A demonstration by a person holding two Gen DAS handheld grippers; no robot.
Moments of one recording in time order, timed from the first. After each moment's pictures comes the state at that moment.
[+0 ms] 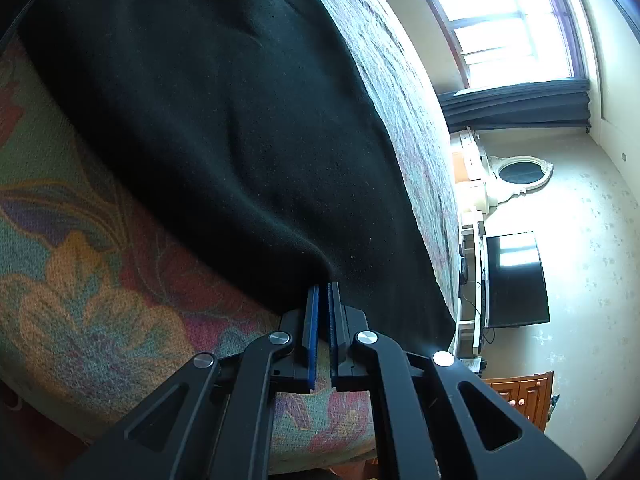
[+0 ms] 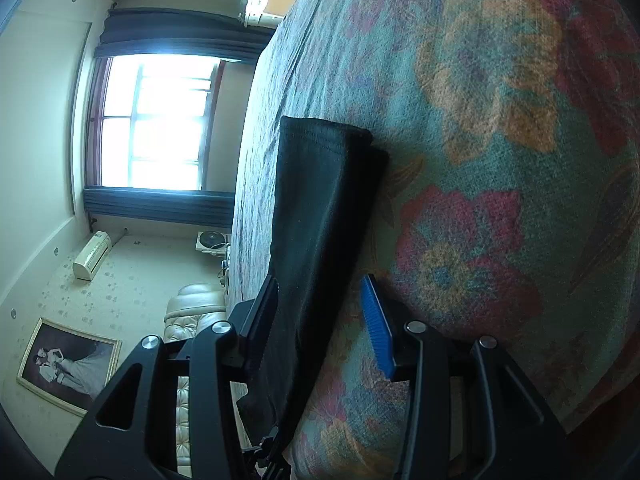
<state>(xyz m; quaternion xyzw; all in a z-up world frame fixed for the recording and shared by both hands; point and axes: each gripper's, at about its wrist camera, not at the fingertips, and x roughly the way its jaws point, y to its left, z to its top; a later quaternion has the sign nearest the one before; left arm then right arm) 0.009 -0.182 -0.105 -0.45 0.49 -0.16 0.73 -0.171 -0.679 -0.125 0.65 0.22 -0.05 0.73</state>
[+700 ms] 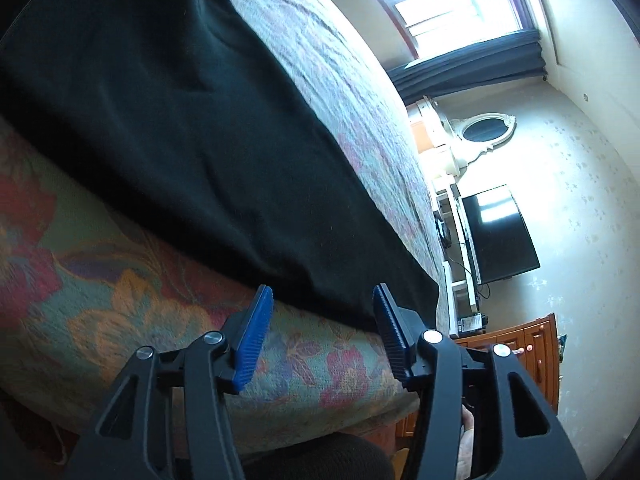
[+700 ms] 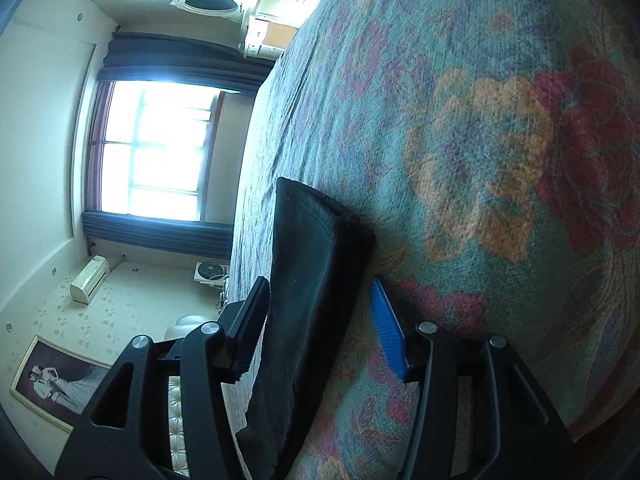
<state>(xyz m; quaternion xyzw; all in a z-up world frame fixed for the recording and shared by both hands) -0.001 -0.154 -0.065 -0.37 0.46 -0.24 0.77 -0.195 -0.716 -0.120 0.64 0.18 -0.09 0.74</state>
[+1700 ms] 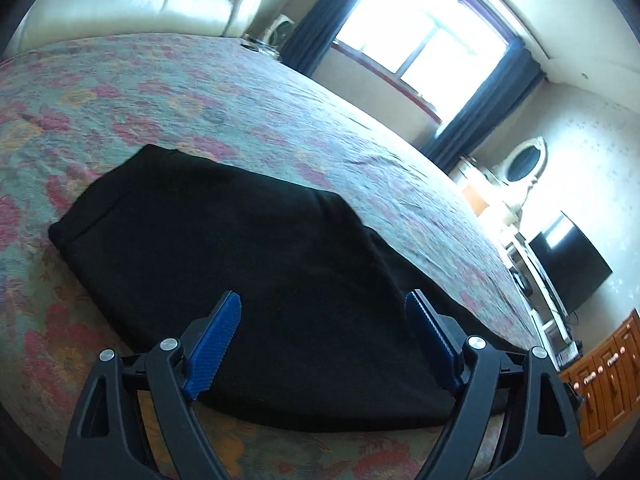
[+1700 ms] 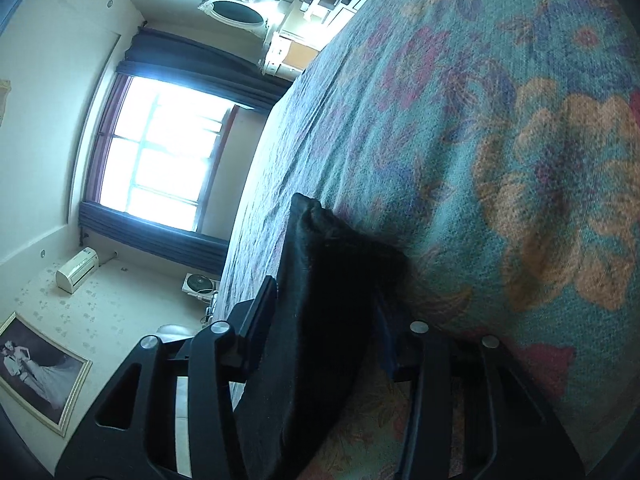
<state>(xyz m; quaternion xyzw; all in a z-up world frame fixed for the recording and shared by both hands) 0.044 0.052 -0.039 -0.25 0.34 -0.10 0.90 -0.146 -0.706 -0.114 0.59 0.15 -0.12 0.79</state>
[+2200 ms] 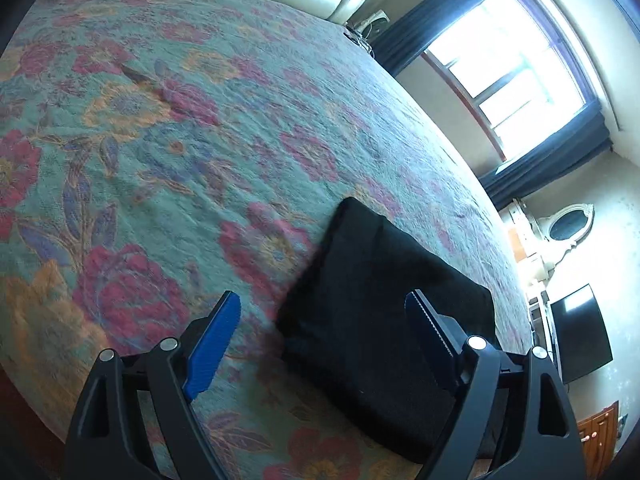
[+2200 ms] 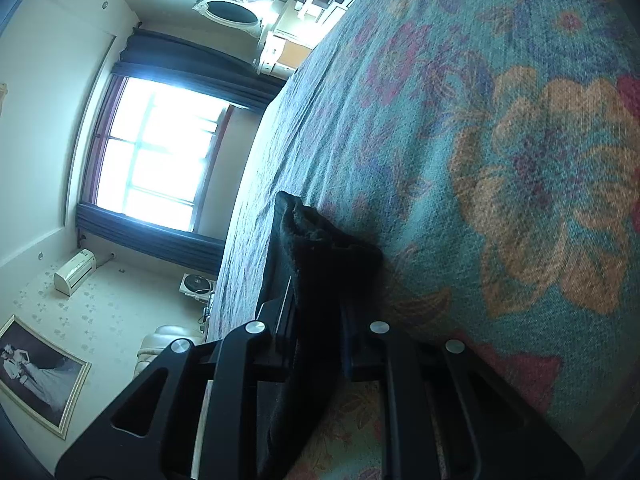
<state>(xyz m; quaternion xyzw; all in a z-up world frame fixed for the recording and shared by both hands) 0.084 0.227 -0.075 -0.36 0.39 -0.04 0.85 -0.150 -0.708 -0.125 0.59 0.15 -0.12 0.78</state>
